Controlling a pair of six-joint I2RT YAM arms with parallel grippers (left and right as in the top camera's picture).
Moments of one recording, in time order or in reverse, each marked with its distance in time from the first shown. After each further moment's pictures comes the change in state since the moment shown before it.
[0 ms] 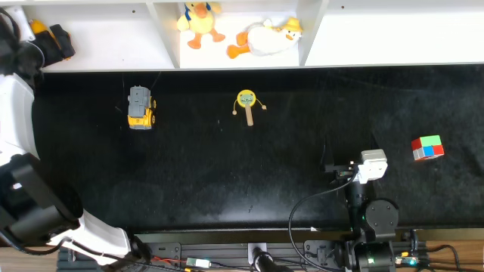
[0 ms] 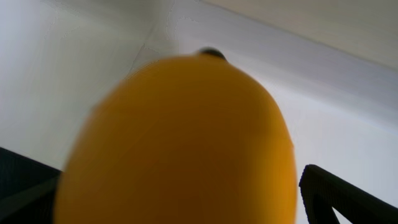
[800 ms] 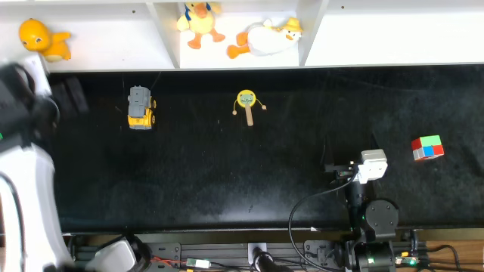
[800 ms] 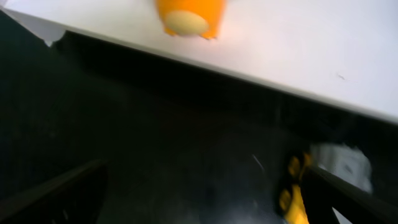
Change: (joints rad) left arm -0.022 -0.594 -0.504 -0.105 -0.076 0.093; right arm 0.000 0.000 0.000 0.000 0.000 0.000
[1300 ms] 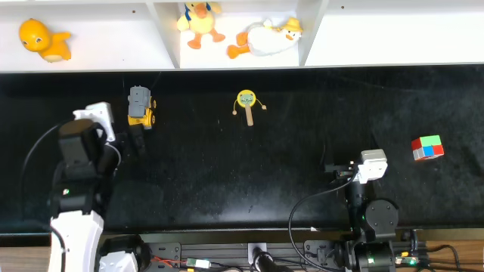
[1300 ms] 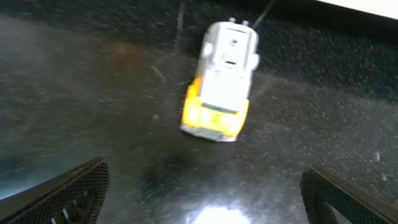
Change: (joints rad) left arm -0.309 -0.298 -0.408 0.085 -0.027 -0.238; right arm 0.000 0.000 0.000 0.000 0.000 0.000
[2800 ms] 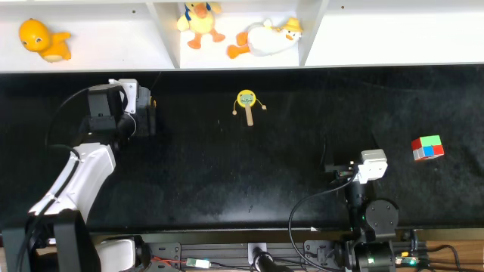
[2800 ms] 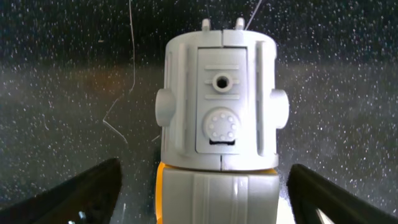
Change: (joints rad) left arm -0.037 0.522 0.094 0.306 -0.023 0.212; right arm 0.000 0.000 0.000 0.000 0.000 0.000
